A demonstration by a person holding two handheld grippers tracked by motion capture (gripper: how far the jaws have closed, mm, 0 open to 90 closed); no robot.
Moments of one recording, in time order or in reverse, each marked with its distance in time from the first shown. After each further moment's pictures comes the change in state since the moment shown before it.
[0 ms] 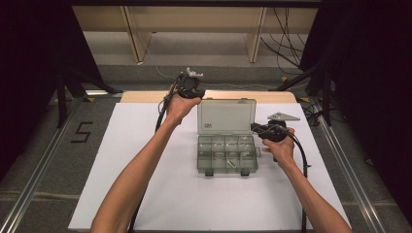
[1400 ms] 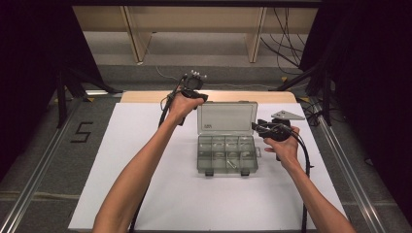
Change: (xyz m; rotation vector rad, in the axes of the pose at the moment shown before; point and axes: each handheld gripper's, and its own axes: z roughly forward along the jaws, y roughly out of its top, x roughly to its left) left arm -0.006 -0.001 0.008 0.093 -0.072 -0.051; right arm 0.006 0.012 -0.019 -0.040 -0.029 -0.009
